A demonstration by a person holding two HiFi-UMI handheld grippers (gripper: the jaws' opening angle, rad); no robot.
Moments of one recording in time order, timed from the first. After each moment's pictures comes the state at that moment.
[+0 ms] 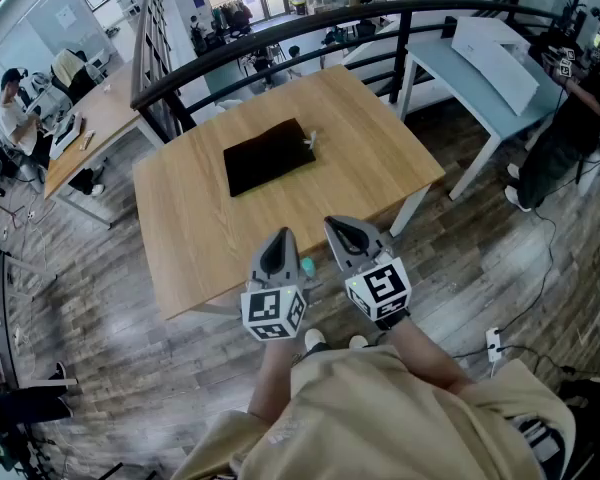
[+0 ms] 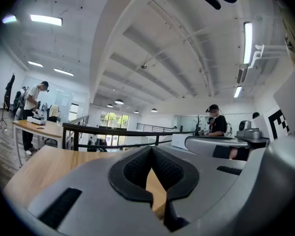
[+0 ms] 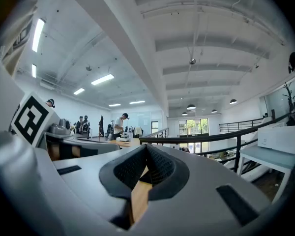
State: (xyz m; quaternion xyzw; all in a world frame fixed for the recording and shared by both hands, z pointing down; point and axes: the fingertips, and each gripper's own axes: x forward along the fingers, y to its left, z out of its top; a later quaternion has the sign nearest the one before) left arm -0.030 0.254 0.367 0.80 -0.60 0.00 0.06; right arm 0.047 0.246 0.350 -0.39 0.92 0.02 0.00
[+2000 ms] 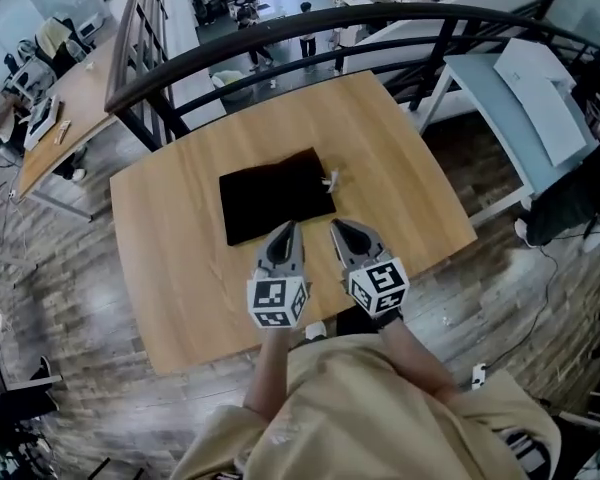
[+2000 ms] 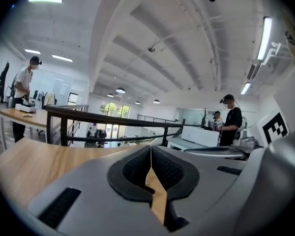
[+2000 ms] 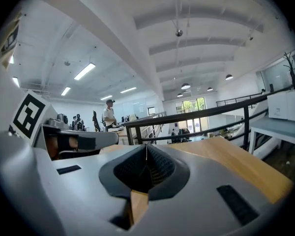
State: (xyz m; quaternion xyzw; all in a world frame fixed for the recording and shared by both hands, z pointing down) left arm -0.093 -0.045 0.450 0.80 -0.59 0.03 0.10; right arm -0.015 -0.054 0.460 -0.40 0.91 -0.09 -0.05
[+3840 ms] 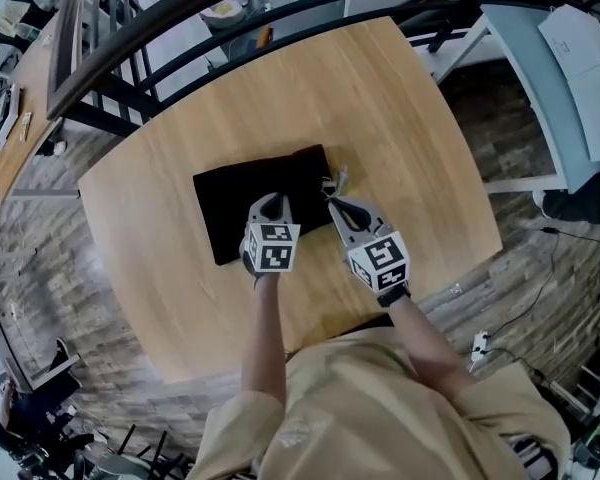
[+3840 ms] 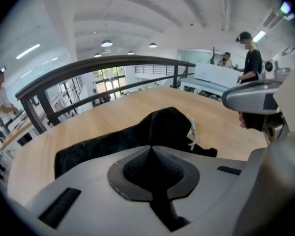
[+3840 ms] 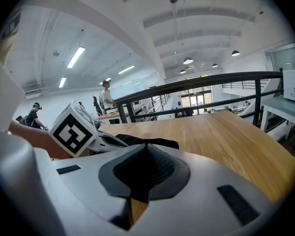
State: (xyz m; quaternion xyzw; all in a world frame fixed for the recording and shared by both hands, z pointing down) left arm -0.144 -0.232 0.676 0.74 -0.54 0.34 0.21; right arm -0.038 -0.217 0.597 -0.35 0.91 -0.16 -0.15
